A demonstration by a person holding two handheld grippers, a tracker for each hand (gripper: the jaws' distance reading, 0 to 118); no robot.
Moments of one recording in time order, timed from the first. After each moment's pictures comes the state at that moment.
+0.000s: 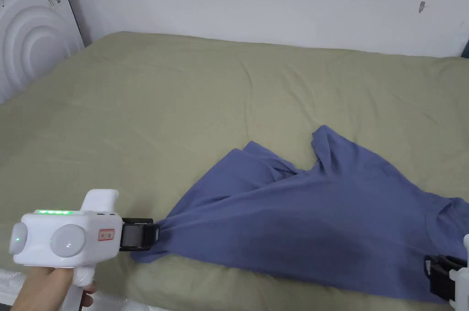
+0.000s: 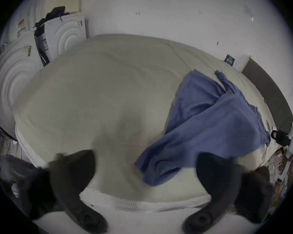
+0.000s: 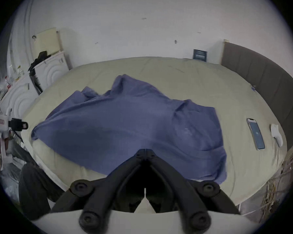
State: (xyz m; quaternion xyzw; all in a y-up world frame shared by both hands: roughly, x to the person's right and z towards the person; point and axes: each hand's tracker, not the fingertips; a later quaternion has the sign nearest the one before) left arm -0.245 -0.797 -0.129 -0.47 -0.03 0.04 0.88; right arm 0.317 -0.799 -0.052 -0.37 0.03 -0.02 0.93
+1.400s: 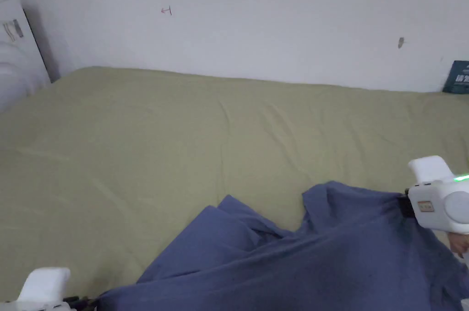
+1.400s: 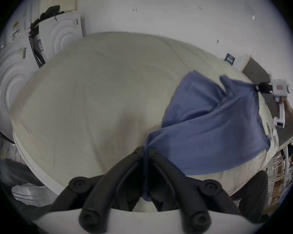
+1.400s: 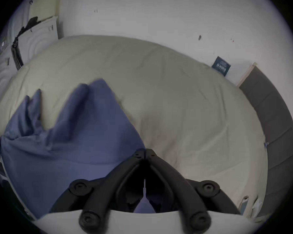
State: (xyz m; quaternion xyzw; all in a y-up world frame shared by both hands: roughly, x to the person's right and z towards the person) left arm -0.226 -0.781 -0.142 -0.44 -0.03 0.05 0.89; right arm 0.345 -0.735 -0.307 -0.38 0.02 0.12 0.92
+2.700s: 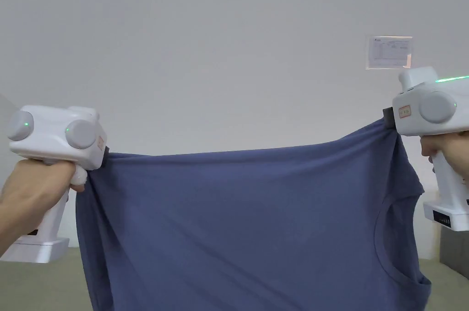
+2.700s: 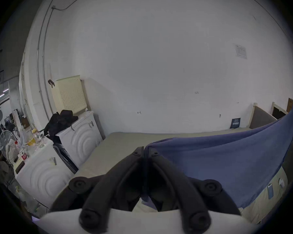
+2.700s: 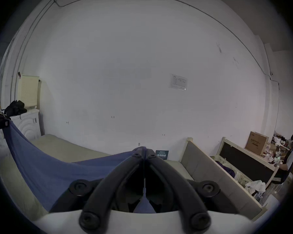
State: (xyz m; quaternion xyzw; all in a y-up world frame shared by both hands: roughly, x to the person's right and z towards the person) left arm -0.106 -0.355 -0.312 -0.18 0.05 -0.06 0.98; right arm 0.403 -0.300 -0.240 -0.05 -0.13 0.08 0.99
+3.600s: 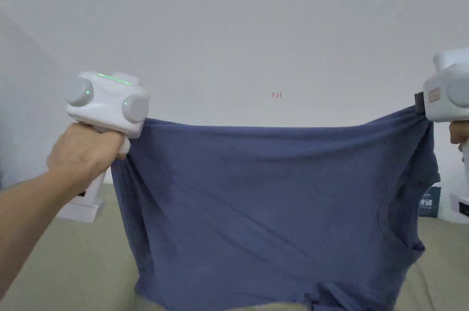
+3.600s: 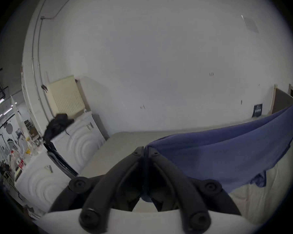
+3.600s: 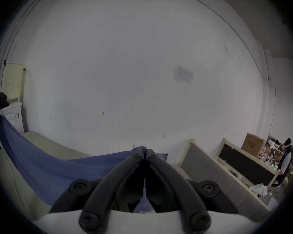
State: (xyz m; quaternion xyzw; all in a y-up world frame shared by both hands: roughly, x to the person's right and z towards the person) left arm -0.070 -0.493 -0.493 -0.21 0.10 -0.11 0.97; right arm 0.411 -0.438 -0.424 -0.14 -0.15 0.09 0.98
